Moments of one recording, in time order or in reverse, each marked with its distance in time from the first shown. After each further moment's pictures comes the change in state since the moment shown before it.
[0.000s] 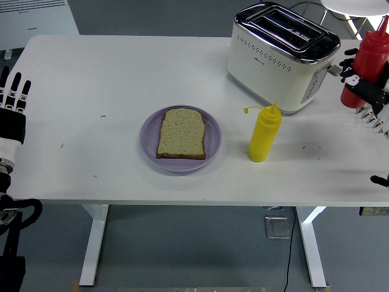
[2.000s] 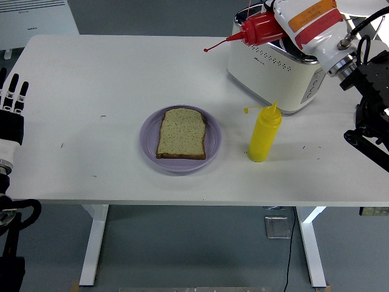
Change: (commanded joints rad) left arm 0.005 -0.004 -0.008 0.001 -0.004 0.003 -0.001; right arm 0.618 -0.111 -0.666 -0.061 -1.259 -0.069 -0.392
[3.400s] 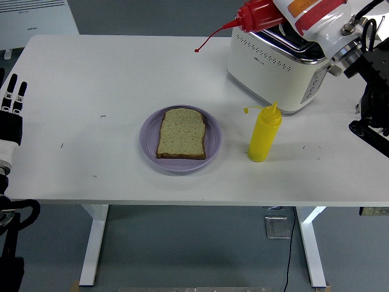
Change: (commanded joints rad) left arm 0.004 0.000 -0.005 0.001 -0.002 -0.002 0.001; right arm 0.080 -0.027 -0.049 0.047 0.000 0.008 -0.015
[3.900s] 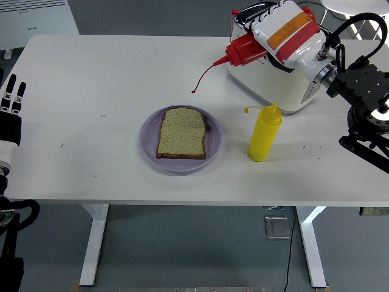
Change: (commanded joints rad) left arm 0.002 -0.001 -0.005 -0.001 0.002 0.001 0.001; right arm 0.004 0.004 -0.059 0.000 0.000 0.024 -0.008
